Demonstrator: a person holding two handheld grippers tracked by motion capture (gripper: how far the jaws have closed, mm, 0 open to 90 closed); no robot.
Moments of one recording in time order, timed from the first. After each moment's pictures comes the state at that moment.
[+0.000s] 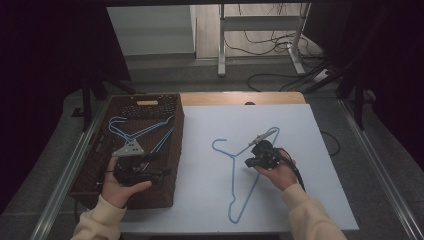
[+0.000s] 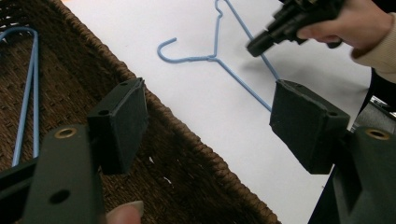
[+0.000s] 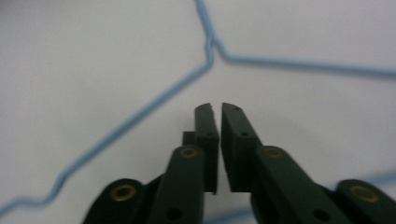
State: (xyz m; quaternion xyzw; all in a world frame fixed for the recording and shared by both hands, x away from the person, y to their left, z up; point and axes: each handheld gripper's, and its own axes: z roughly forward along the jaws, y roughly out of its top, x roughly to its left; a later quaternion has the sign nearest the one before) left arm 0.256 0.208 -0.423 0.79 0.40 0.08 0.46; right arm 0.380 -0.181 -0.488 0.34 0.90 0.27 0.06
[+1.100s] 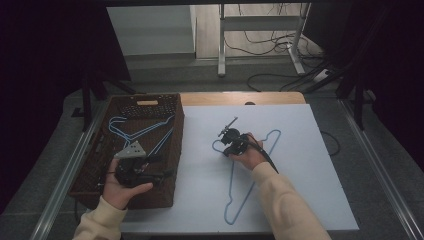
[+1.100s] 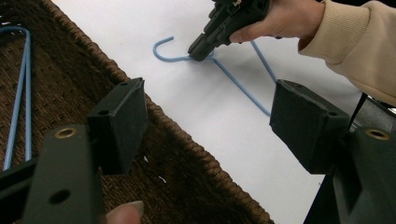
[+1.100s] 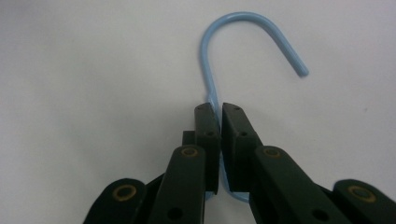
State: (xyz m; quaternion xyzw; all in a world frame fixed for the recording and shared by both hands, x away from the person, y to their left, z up) left arm 0.254 0.203 -0.424 0.79 0.39 0.08 0.46; right arm 0.432 -0.095 -0.504 0.27 0.94 0.19 0.07
